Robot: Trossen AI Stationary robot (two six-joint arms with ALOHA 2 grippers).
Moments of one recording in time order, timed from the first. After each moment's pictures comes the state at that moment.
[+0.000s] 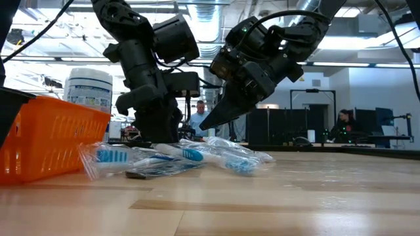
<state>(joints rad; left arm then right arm) -0.03 1.83 0.94 -0.23 0.01 0.01 -0.07 1.89 0.99 0.18 -0.31 -0.12</state>
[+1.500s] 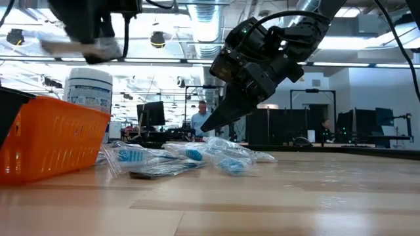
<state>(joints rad) -0.25 1.31 0.92 -0.62 0.24 -0.47 -0.07 1.89 0.99 0.17 -0.31 -0.11</state>
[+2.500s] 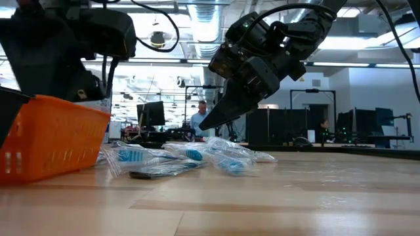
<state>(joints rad) -0.35 1.52 0.86 -0.49 0.30 -0.59 -0.03 1.89 0.99 0.18 -0.31 -0.10</state>
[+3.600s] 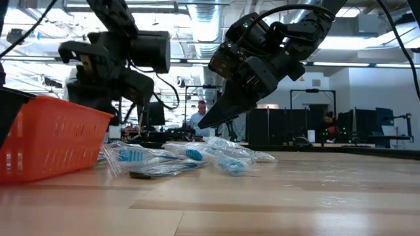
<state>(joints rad) 0.06 1.66 0.89 -0.77 0.45 -0.18 -0.04 1.89 0.99 0.19 -0.31 -0.11</state>
